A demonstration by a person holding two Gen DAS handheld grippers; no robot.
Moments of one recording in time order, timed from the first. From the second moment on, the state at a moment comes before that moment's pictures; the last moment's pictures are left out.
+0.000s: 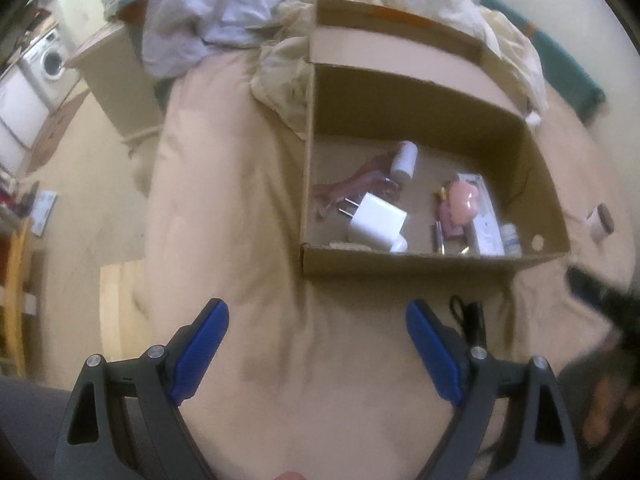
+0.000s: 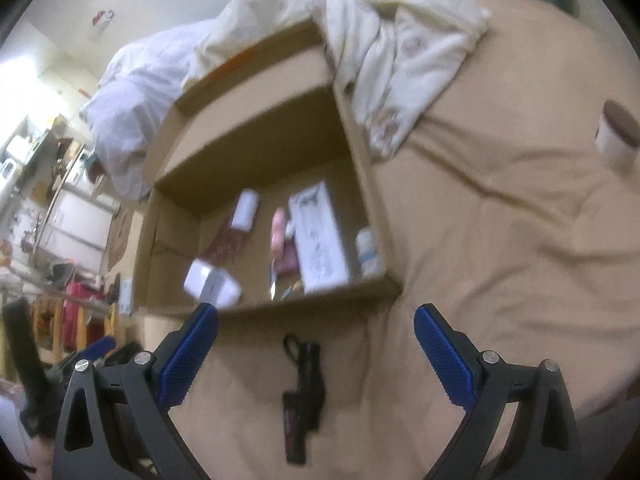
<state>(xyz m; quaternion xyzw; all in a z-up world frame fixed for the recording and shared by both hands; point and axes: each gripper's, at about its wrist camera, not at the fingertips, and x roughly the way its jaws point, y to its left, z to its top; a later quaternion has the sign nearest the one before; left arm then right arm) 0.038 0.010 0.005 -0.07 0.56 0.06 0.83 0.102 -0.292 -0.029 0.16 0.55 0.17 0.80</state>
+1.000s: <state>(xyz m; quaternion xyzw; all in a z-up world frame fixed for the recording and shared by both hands) 0.037 -0.013 0.004 -0.09 0.56 0.01 0.82 0.076 -0.200 -0.103 -0.02 0.65 0.18 0.74</state>
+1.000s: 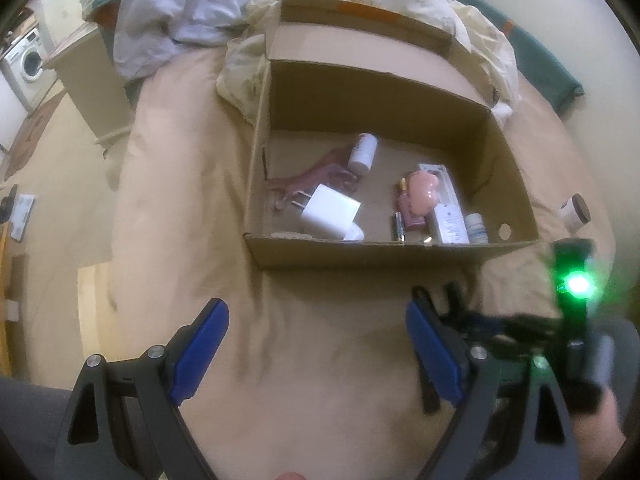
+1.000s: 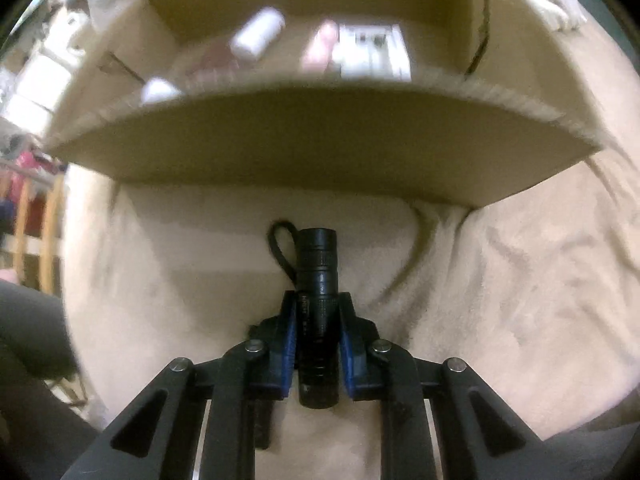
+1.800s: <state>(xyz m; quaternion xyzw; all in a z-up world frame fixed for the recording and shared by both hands) 0.027 -0.080 -0.037 0.00 0.61 -0.01 0.79 0.080 -0.282 0.019 0.12 0.45 0.24 0.85</state>
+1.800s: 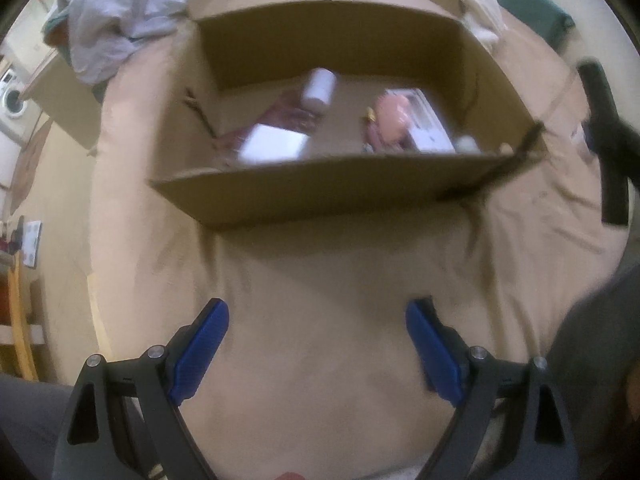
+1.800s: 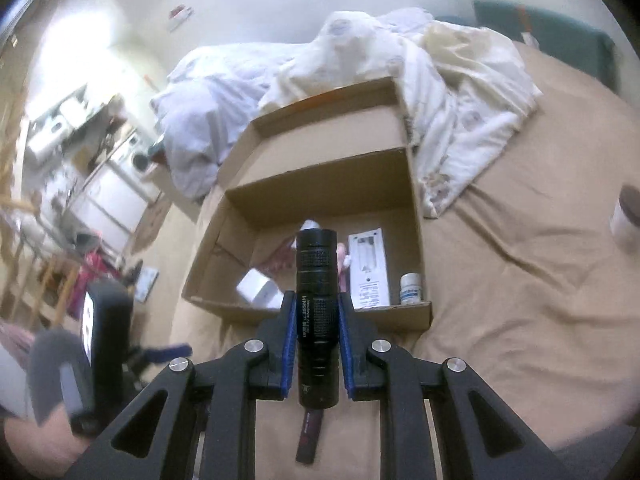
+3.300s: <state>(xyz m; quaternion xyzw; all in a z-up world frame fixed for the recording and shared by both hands) 0.022 -0.074 -0.005 -0.01 0.57 0.01 0.82 0.082 -0.284 0.027 0.14 0.46 0.24 0.85</state>
